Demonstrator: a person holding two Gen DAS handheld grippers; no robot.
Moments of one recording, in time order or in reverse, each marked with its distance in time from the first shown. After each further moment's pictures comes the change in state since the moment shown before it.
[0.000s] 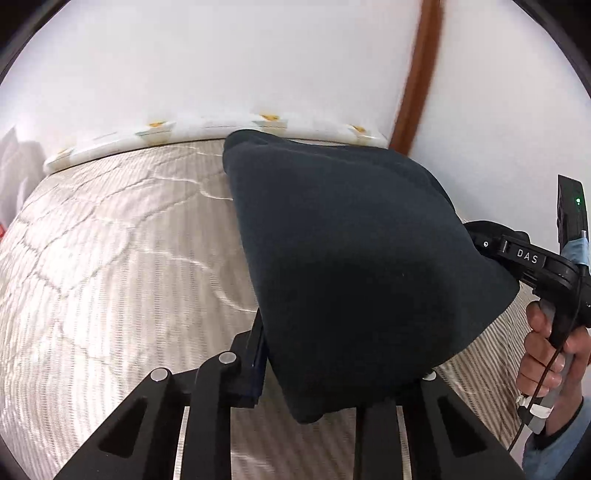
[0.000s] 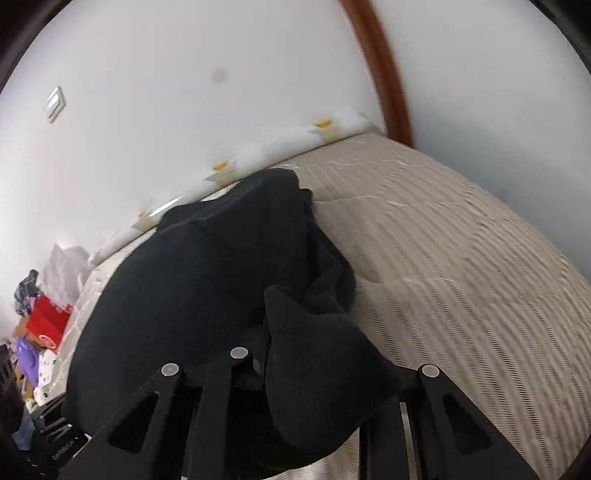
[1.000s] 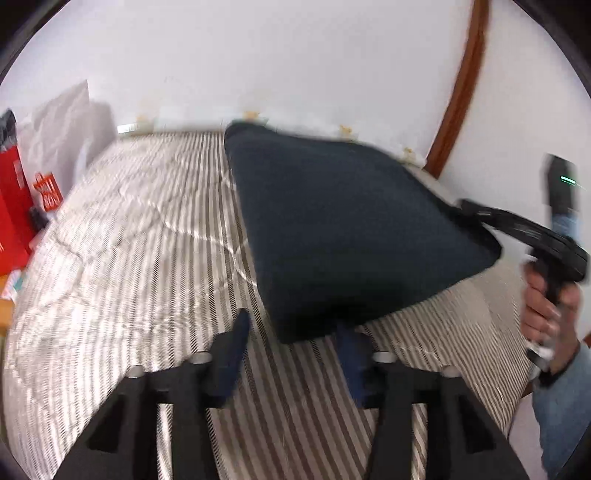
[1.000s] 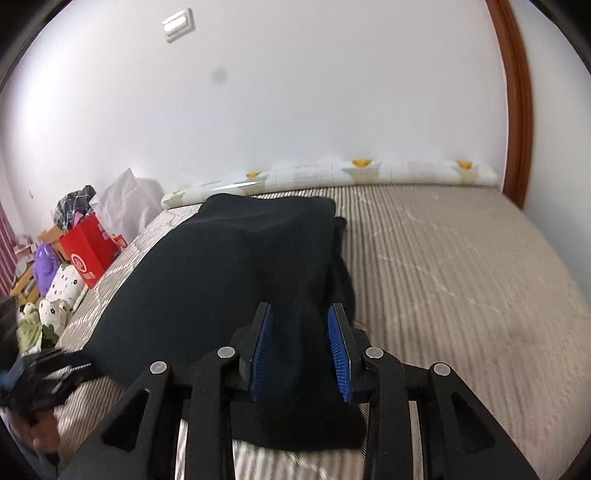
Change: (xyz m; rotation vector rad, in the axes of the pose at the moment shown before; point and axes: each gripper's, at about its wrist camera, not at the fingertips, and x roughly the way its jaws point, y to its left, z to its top) left arm -0.087 0.139 -0.040 -0.057 -0.038 0.013; right arm 0.012 0.149 -0.012 -0.341 0.024 0.160
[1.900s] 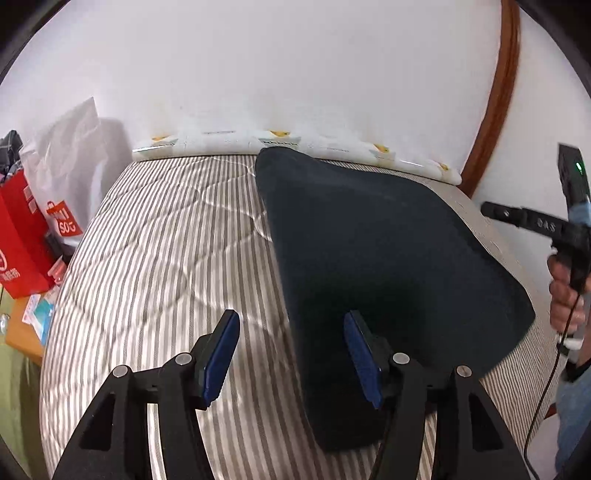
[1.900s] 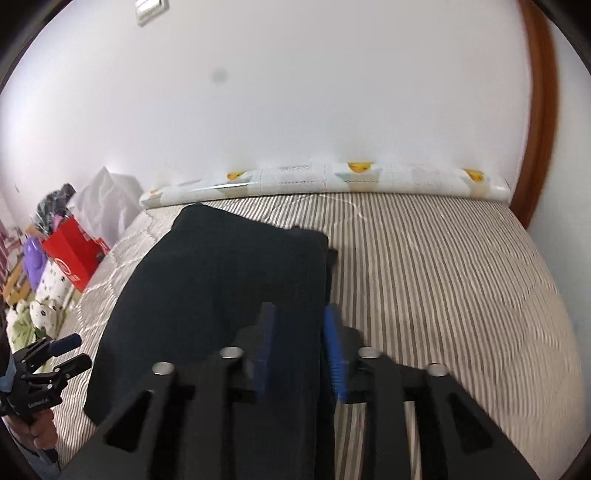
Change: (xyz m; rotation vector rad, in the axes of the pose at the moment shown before) left arm 0.032 0.022 0.081 -0.030 0.058 0.106; right arm 0.049 -0.003 0.085 -0.043 0.119 -0.050
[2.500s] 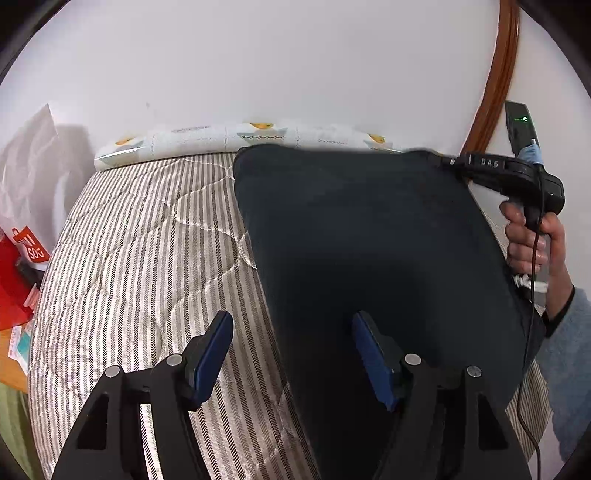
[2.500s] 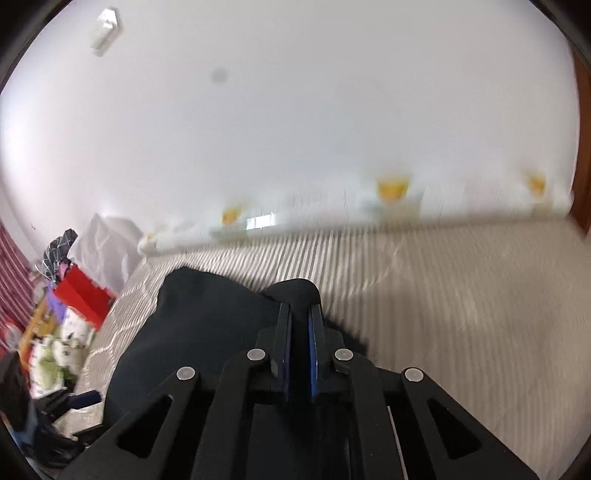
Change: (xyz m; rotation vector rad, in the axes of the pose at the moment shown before) left arm 0.049 0.001 0.033 0.045 0.058 -0.061; right arm 0.088 -0.032 0.065 0.083 -0.070 0.138
